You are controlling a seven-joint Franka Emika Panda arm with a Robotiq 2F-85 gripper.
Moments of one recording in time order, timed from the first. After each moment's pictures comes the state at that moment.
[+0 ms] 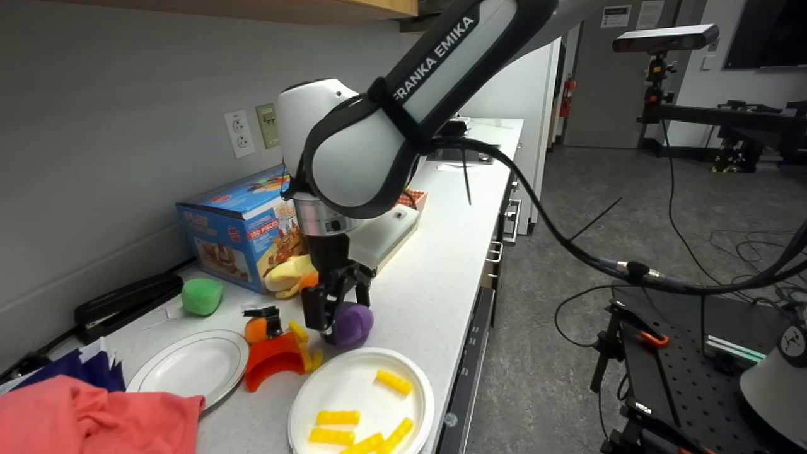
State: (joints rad) arm 0.13 0.53 0.07 -1.80 0.03 2.30 0.18
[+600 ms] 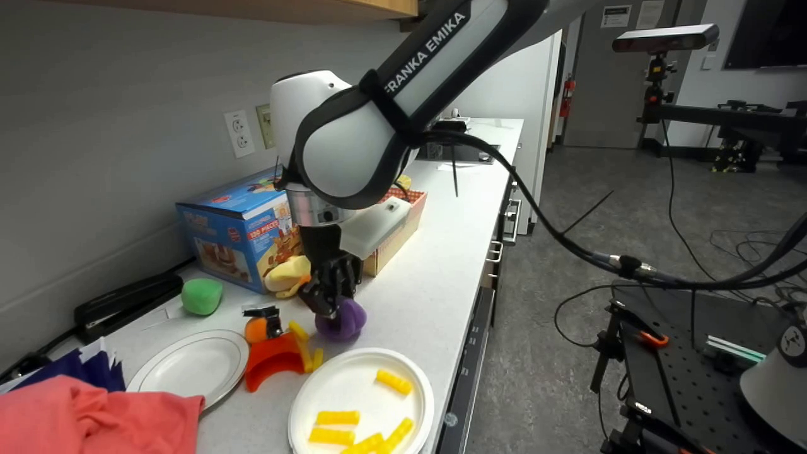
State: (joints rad) arm 0.13 0.55 0.06 -1.76 0.02 2.28 0.18
